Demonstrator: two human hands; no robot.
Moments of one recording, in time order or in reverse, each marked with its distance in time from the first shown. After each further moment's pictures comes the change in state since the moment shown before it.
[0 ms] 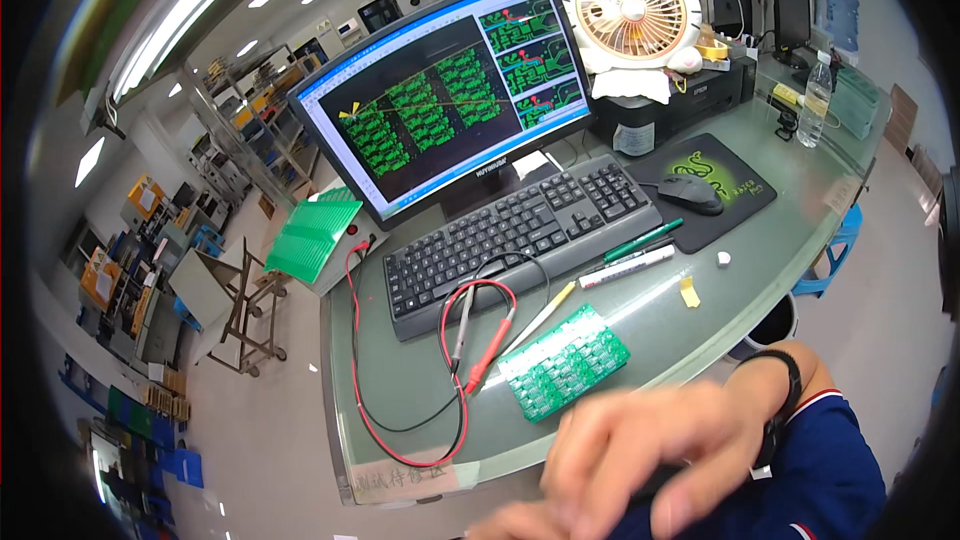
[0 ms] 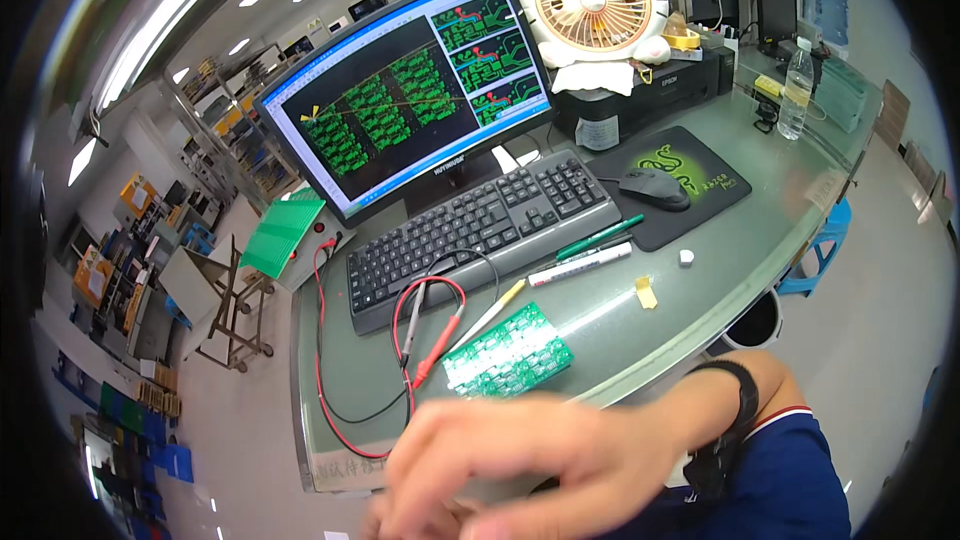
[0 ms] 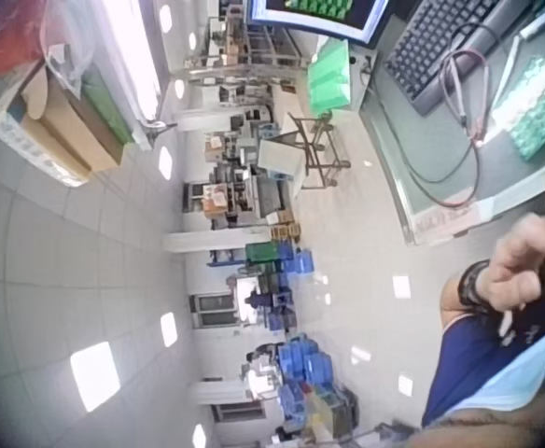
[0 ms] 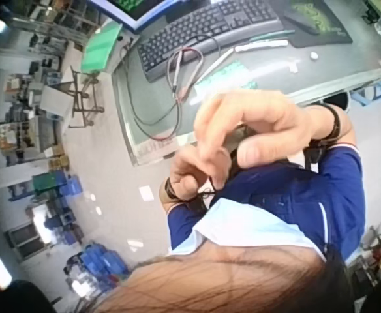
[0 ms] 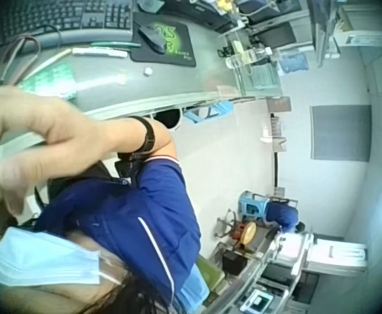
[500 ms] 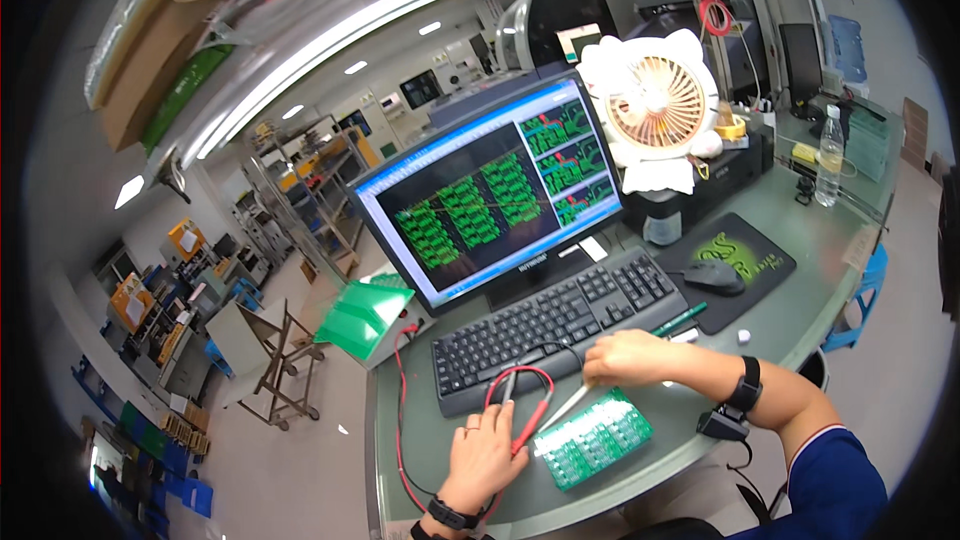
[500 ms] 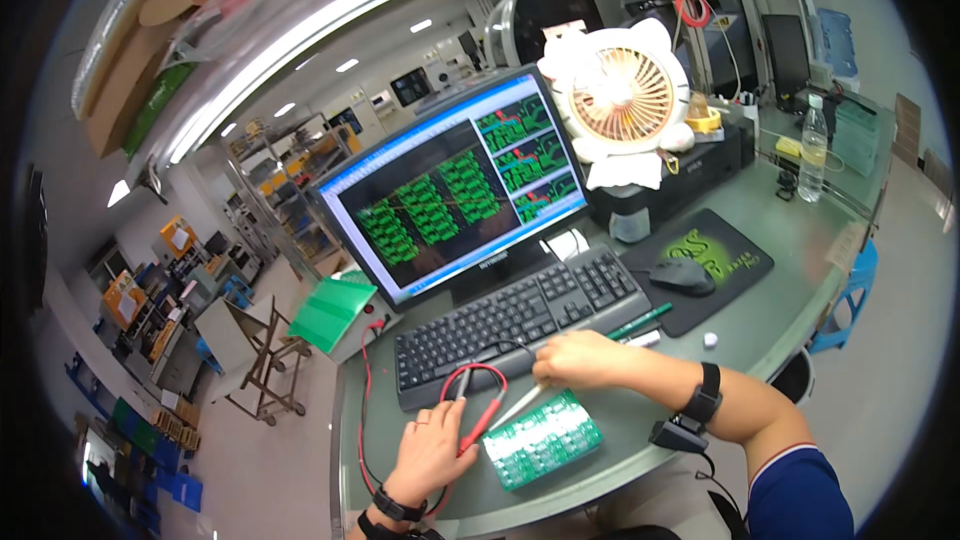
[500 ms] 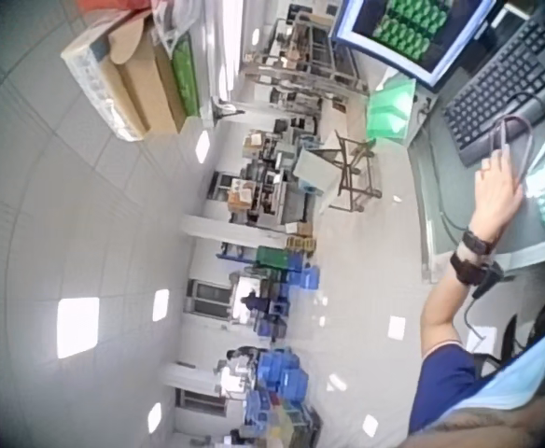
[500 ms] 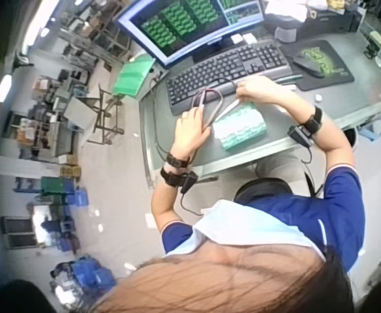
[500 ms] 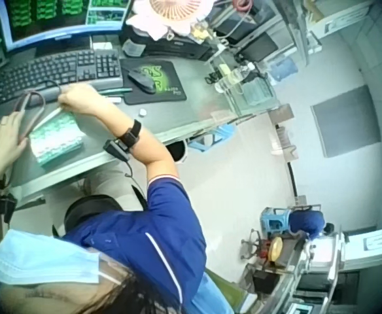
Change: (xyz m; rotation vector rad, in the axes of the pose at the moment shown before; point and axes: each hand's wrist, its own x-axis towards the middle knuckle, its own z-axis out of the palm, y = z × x) left_hand 0.080 -0.004 -0.171 2.338 -0.140 -0.164; right_hand -0.040 0.110 -0.166 -1.518 -0.271 0.442
